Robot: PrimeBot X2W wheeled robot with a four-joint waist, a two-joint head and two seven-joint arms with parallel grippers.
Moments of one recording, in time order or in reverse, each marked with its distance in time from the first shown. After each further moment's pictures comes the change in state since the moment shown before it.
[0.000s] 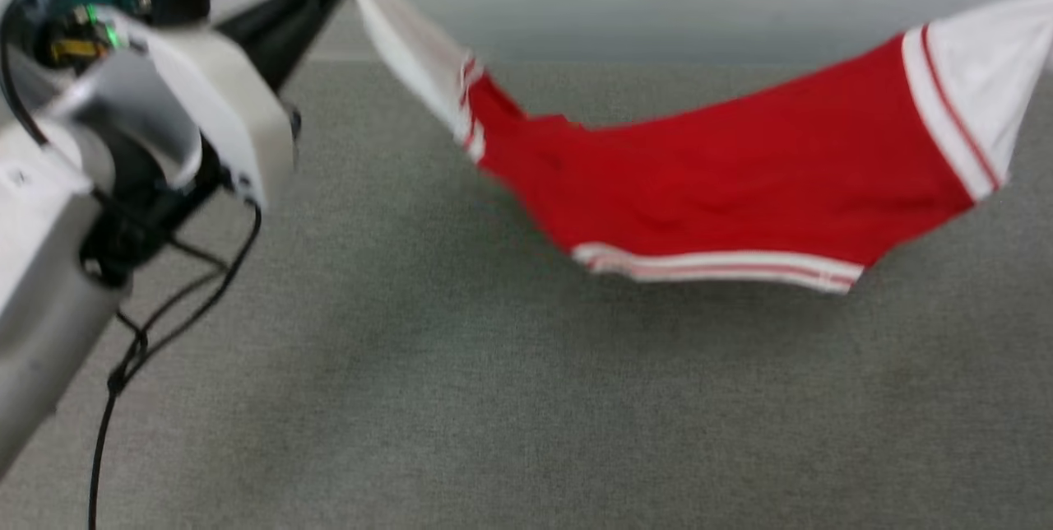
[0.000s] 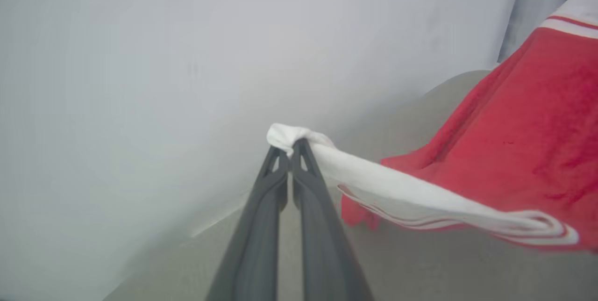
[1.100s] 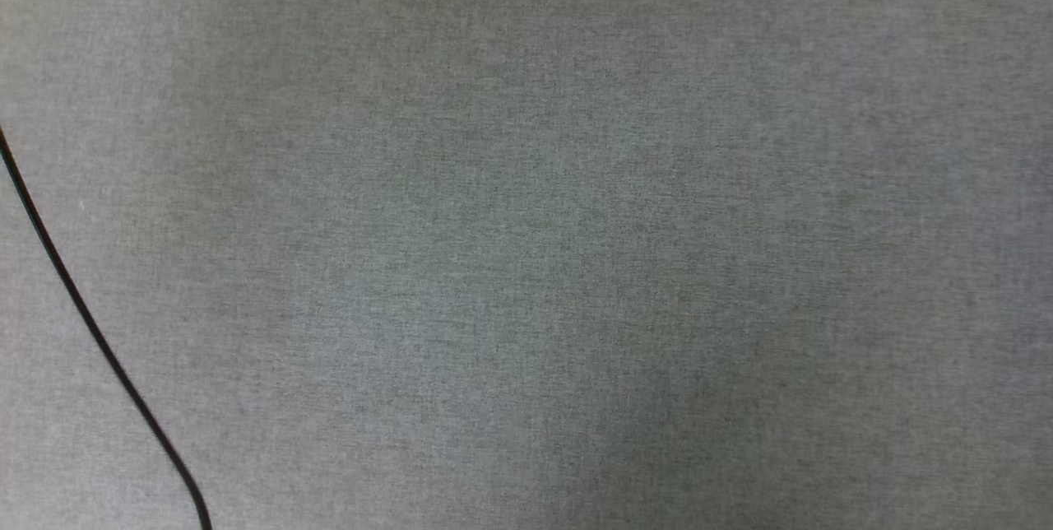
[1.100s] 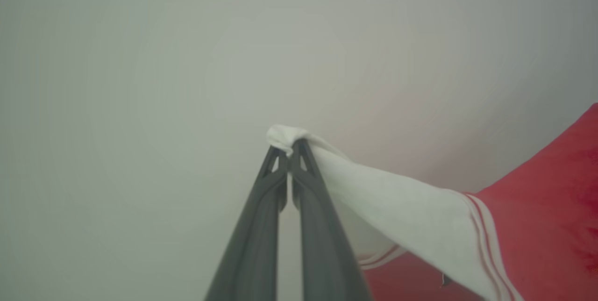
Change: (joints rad) left arm -0.781 -0.202 0.075 0.728 0.141 -0.078 -0.328; right arm -1.192 0.322 0.439 0.908 -0.308 0.000 -0.311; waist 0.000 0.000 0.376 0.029
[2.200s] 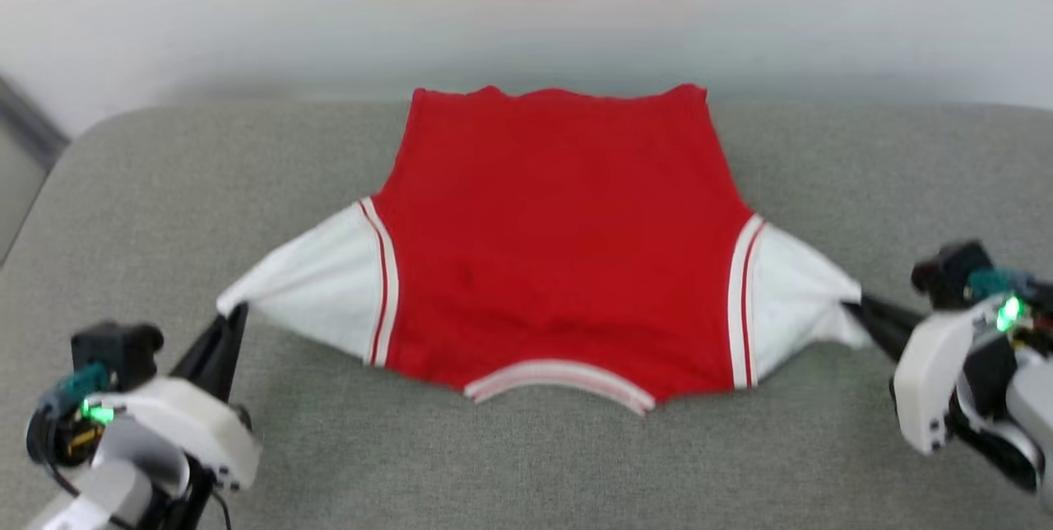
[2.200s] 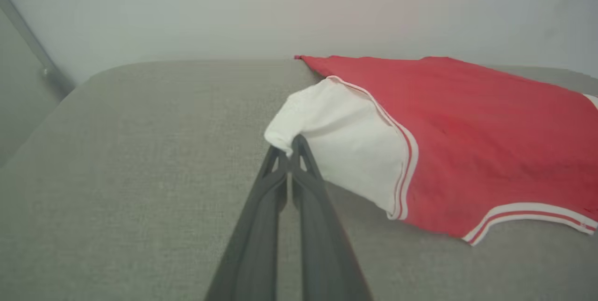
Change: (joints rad) left arm 1.402 0.174 -0.002 -0.484 -0.246 0.240 -0.178; right arm 1.087 -0.196 0.354 -0.180 0.466 0.000 -0.181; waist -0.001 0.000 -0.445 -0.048
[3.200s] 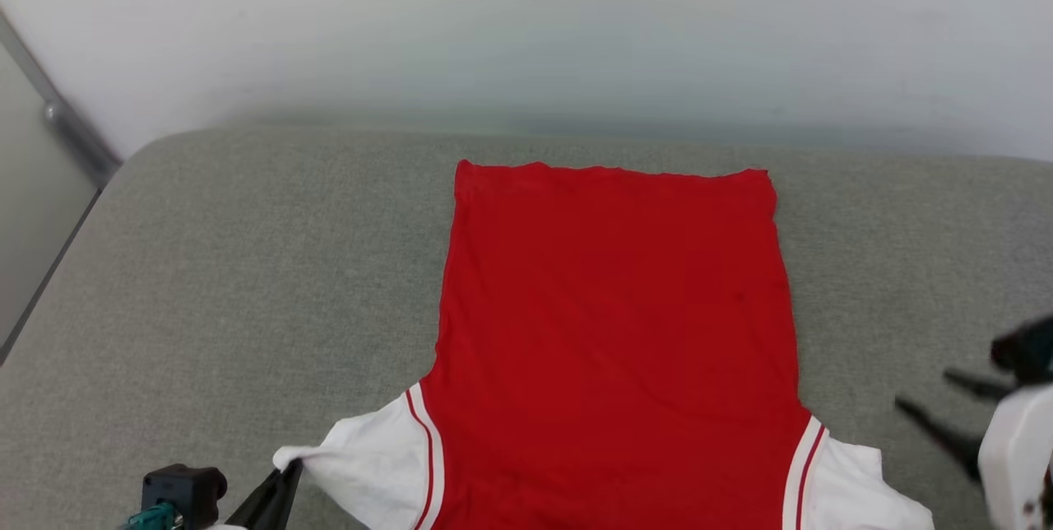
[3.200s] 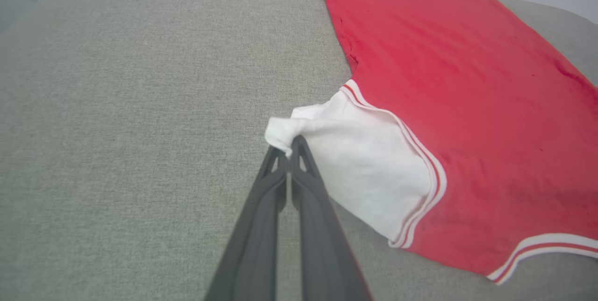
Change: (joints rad) left arm 0.313 0.047 -0.077 -0.244 -0.015 0.149 0.058; right arm 0.487 -0.155 -0.448 -0.446 -0.051 0.000 0.373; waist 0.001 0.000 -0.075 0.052
